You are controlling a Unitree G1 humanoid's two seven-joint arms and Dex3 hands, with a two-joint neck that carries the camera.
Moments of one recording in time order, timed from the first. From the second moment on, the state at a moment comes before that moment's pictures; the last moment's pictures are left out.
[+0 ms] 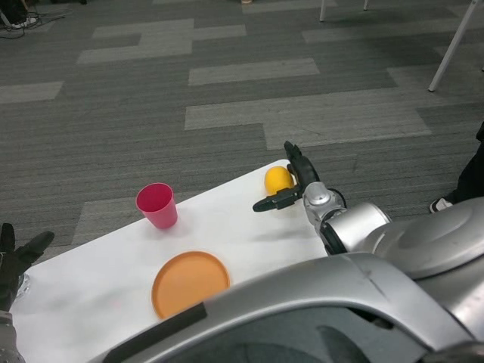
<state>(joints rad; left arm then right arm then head) -0.43 0.39 -0.66 1.08 -1.36 -0.67 -0.21 -0.40 -0.27 -0.18 1.42 0.07 -0.54 -0.07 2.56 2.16</state>
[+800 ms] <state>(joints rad) -0.43 0.39 -0.66 1.08 -1.36 -0.67 -0.21 -0.41 -0.27 -0.17 1.46 0.00 -0.51 -0.14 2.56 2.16</state>
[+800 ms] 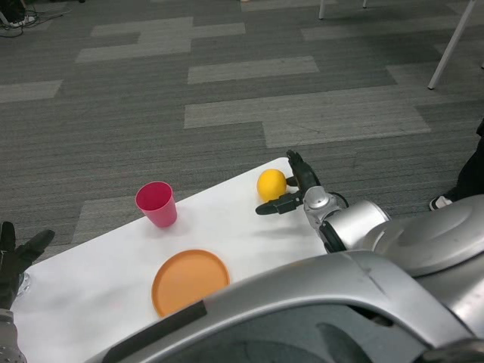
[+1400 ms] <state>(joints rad) -0.43 0.39 -0.66 1.08 -1.36 -0.67 -0.21 -0.45 -0.27 -0.17 1.46 -0.06 -0.42 -0.18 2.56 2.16</state>
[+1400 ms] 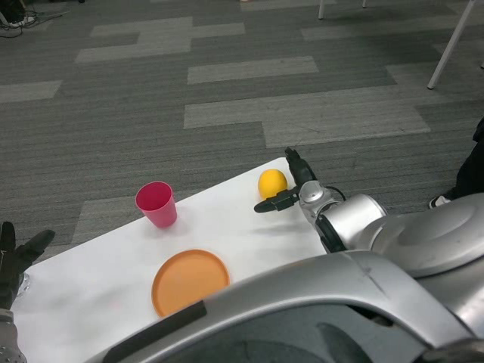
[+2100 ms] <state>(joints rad) -0.43 0.39 -0.67 1.08 -1.36 -0.67 -0.21 -0.49 -0.25 -0.16 1.46 -0.28 -0.27 -0.25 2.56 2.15</state>
